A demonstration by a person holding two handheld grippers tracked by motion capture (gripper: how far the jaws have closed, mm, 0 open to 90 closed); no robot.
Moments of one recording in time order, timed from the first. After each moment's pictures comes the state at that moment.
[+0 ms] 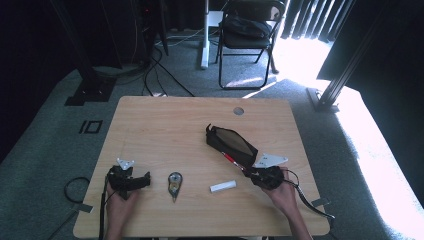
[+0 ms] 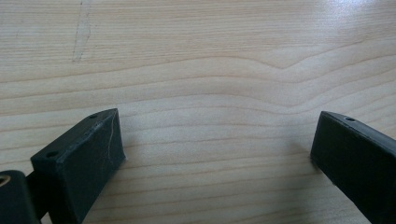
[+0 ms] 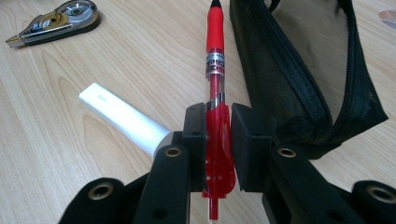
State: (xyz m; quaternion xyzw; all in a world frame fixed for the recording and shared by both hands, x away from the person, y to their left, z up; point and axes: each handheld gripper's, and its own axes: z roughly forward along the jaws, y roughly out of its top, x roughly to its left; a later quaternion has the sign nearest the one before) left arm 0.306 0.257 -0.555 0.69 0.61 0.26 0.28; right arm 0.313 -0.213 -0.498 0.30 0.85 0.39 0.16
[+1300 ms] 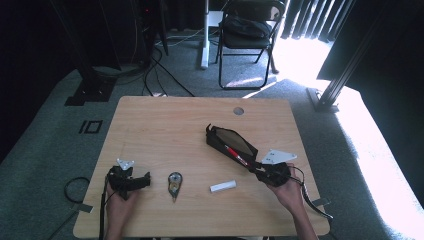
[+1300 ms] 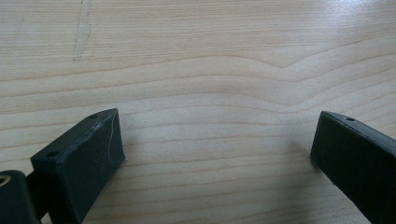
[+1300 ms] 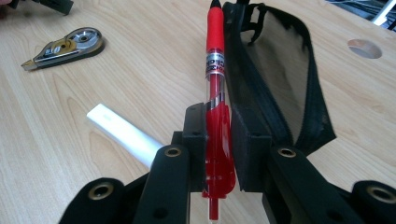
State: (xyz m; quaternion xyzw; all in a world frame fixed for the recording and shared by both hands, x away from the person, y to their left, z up) left arm 0.305 0.257 -0.554 0.69 0.61 0.26 0.28; right arm 0.309 -0.224 -0.470 0.29 0.84 0.41 0.18
